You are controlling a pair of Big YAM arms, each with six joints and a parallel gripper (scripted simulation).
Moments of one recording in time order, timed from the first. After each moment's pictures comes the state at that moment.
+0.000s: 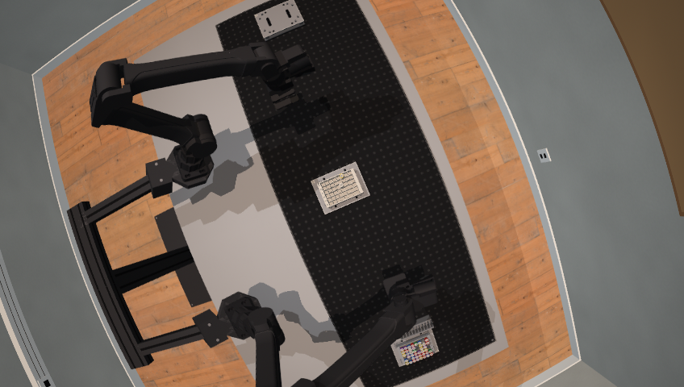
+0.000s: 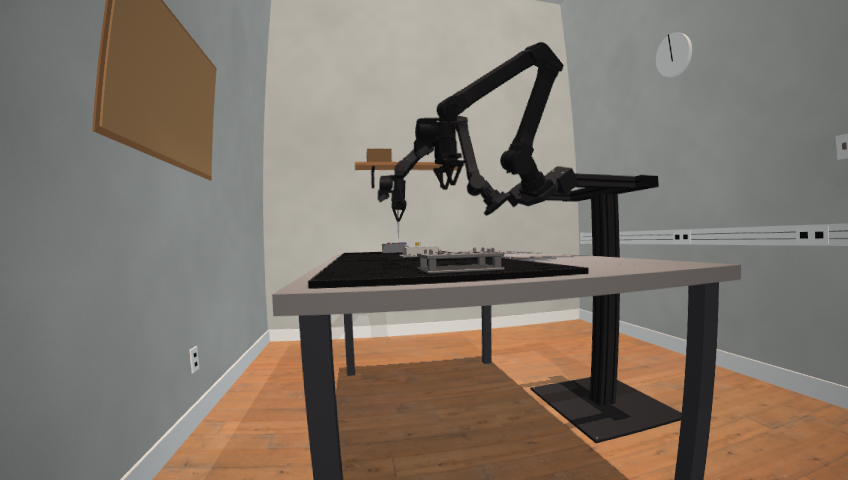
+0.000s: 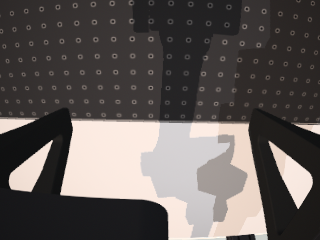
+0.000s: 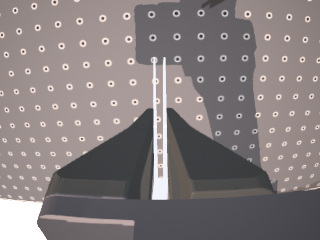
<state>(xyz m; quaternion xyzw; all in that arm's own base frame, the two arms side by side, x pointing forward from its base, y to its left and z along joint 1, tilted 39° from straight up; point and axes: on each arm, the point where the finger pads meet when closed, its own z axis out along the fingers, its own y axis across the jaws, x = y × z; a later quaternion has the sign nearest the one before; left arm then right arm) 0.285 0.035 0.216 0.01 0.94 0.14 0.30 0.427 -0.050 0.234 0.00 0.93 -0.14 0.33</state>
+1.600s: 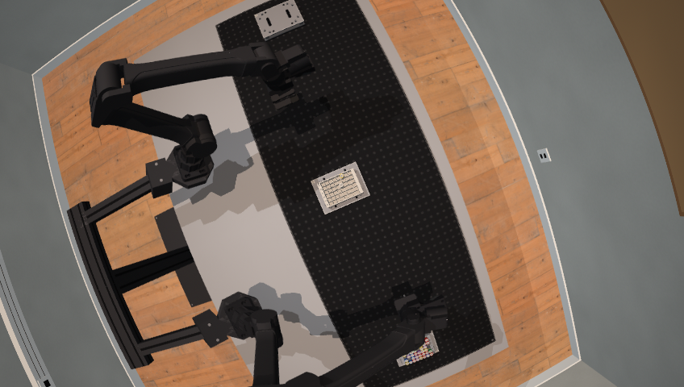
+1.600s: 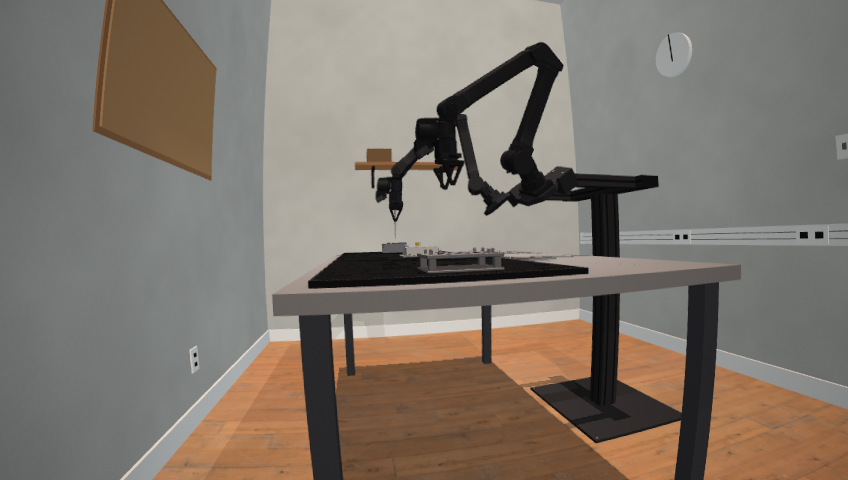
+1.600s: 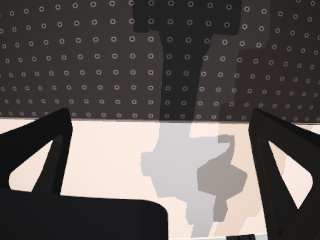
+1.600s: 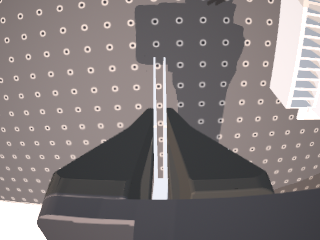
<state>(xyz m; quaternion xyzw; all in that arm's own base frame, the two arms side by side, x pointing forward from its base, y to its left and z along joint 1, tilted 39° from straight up) 0.285 0.035 0.216 0.01 0.94 0.14 0.30 0.427 -0.117 0.261 0.00 0.93 -0.14 0.33</state>
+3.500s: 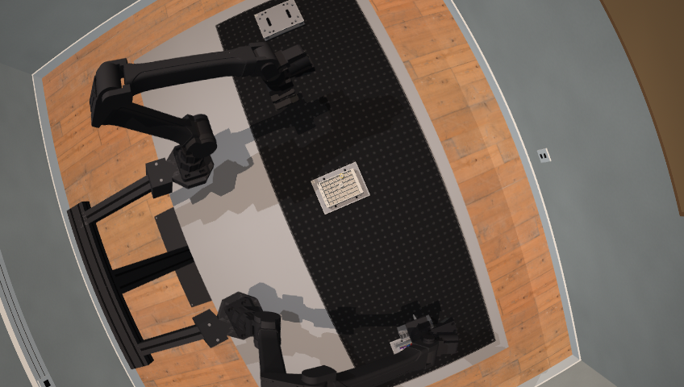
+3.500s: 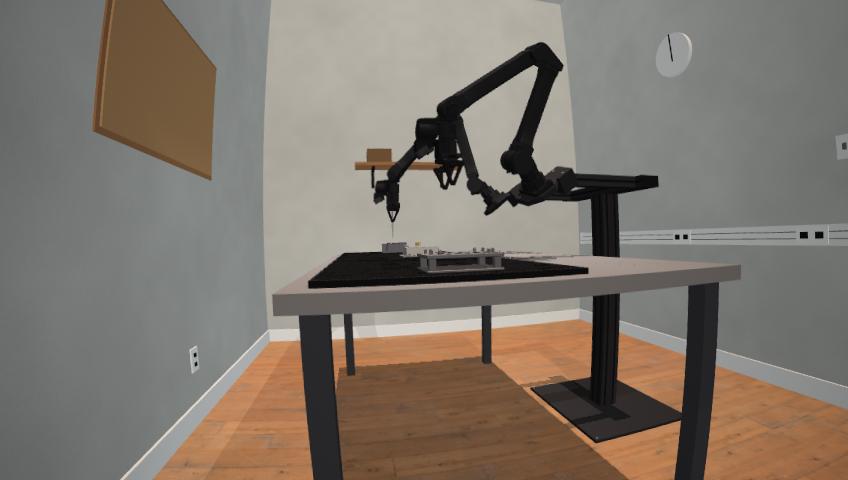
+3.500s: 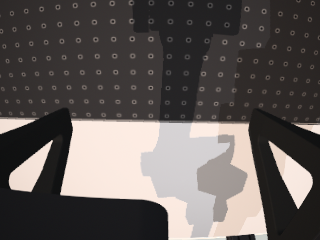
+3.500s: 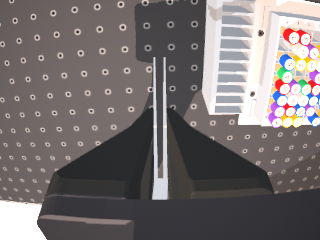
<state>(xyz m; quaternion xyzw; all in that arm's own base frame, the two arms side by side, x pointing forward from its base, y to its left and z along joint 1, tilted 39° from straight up) 0.285 0.035 0.216 0.01 0.94 0.14 0.30 0.426 -0.196 0.288 0.00 0.93 -0.14 0.33</state>
